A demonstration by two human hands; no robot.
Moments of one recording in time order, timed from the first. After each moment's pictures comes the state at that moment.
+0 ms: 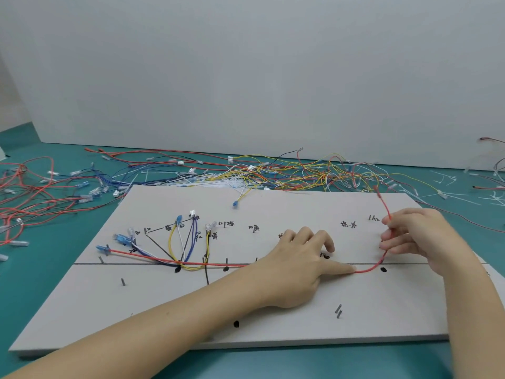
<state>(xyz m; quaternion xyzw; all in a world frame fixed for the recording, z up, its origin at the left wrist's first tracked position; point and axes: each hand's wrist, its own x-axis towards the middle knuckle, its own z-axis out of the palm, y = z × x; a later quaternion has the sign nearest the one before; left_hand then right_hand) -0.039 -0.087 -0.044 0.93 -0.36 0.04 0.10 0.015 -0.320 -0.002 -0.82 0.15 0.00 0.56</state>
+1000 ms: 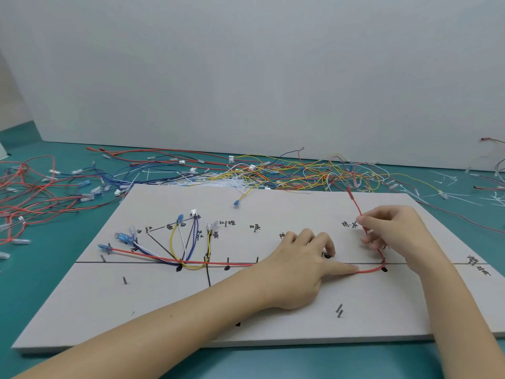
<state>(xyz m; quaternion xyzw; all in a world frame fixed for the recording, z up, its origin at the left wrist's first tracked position) -0.039 -0.089 -0.048 0.93 -0.36 0.05 0.10 0.029 -0.297 -0.024 -0.86 0.05 -0.06 0.51</state>
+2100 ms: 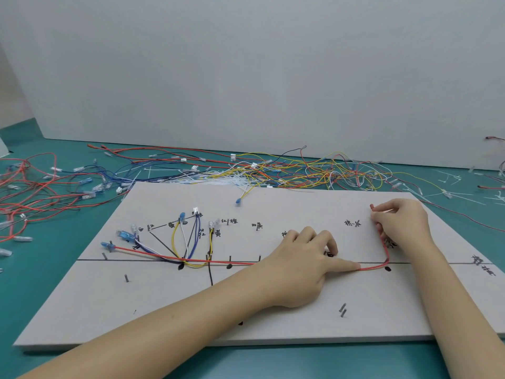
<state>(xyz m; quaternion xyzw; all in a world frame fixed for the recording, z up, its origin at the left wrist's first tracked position) -0.040 -0.088 -0.047 0.93 -0.35 0.05 0.11 0.067 -0.312 -0.043 -0.90 0.12 -0.15 0.40</state>
